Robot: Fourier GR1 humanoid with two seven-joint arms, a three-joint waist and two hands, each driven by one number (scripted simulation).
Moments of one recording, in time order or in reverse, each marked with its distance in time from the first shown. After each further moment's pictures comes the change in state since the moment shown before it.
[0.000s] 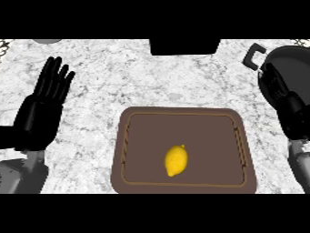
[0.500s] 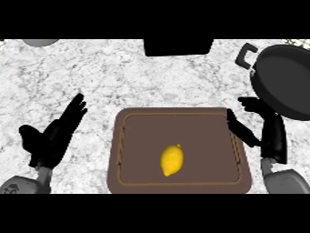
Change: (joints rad) left arm 0.117 0.063 -0.123 0.165 -0.081 -0.069 0.111; right arm 0.113 0.124 0.121 -0.037 0.375 -0.448 0.163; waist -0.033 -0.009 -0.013
